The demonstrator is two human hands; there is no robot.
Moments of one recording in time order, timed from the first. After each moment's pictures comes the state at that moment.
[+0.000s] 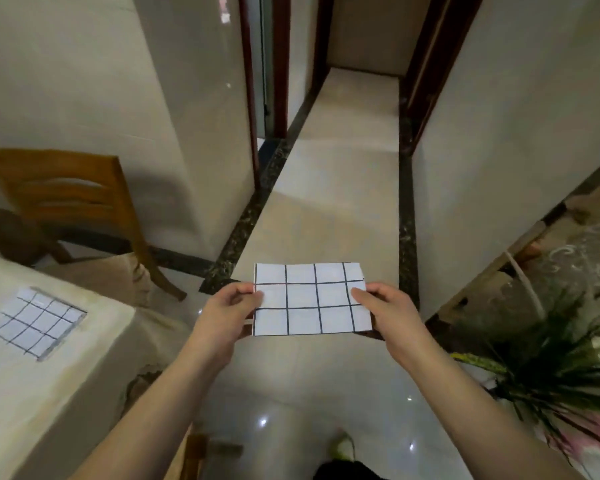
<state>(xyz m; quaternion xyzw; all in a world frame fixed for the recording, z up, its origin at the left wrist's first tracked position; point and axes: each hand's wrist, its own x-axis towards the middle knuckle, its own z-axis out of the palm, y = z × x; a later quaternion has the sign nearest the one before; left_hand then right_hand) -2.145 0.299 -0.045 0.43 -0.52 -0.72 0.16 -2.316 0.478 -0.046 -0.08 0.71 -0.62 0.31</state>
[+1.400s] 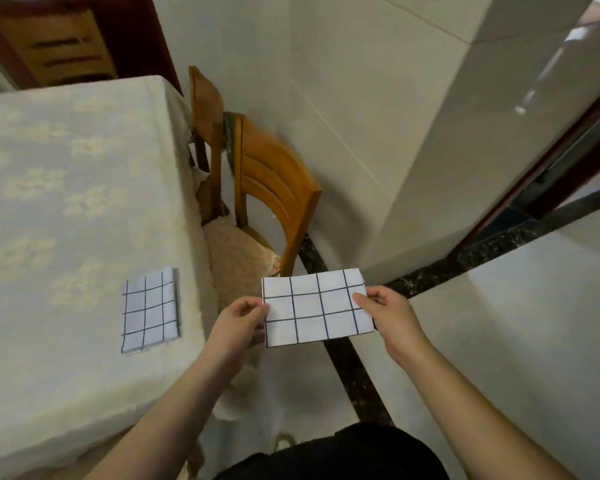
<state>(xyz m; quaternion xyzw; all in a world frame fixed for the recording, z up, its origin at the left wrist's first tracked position) -2.188 -0.013 -0.093 0.66 -0.29 -0.57 0.41 -2.425 -0.042 -0.089 -0.38 0.65 -0.37 0.55</state>
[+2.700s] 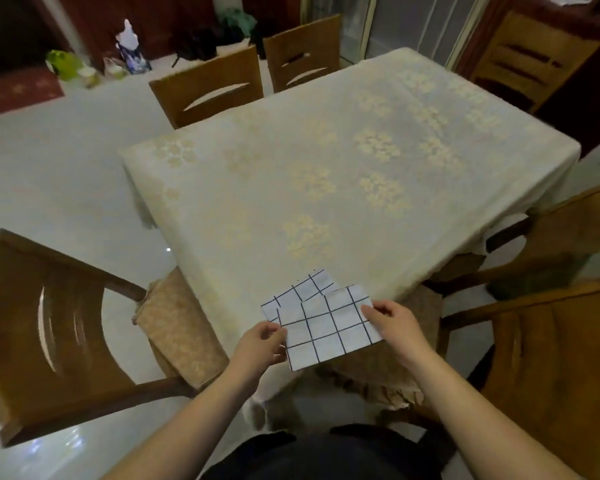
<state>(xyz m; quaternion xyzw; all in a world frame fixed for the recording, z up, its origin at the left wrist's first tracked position) -2.065 -0.021 -0.184 0.70 0.19 -0.28 0.63 -2.091 -0.270 -0.153 -0.75 0.31 0.09 0.57</state>
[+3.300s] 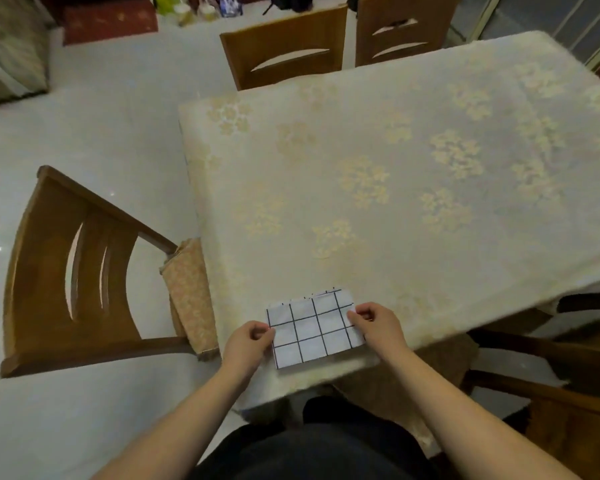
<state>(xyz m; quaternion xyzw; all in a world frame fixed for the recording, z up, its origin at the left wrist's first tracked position) -2.039 -0.032 -0.232 0.78 0.31 -0.18 0.50 -1.983 -0.283 -0.222 -0.85 0.18 0.22 0.44</state>
